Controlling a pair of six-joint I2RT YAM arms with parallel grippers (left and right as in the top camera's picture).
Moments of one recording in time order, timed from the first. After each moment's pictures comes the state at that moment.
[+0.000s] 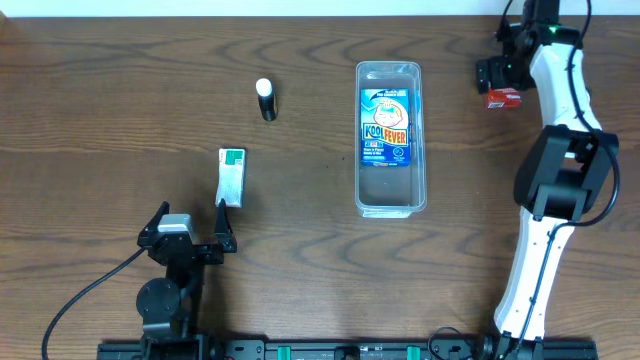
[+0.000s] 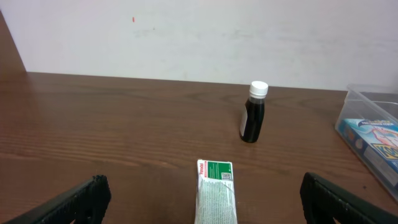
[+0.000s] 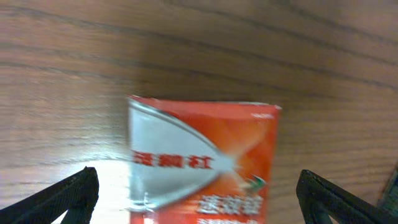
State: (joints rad) left arm 0.05 0.01 0.02 -0.11 0.07 -0.07; right arm -0.14 2.53 2.28 -0.96 0.03 -0.21
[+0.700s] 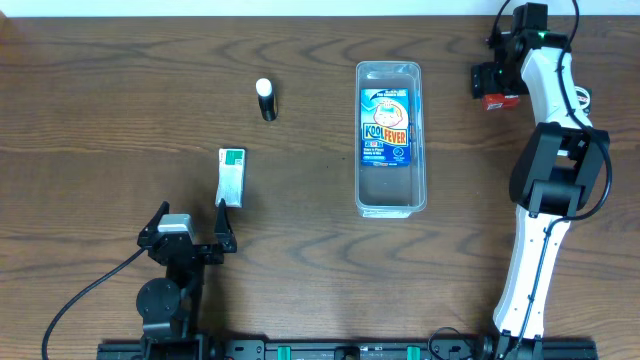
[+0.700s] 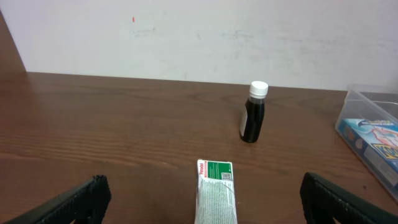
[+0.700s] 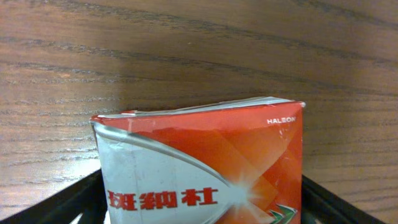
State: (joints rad) left arm 0.05 0.01 0.02 -0.11 0.07 -0.07; right arm -0.14 2.58 2.28 -0.95 0.02 -0.17
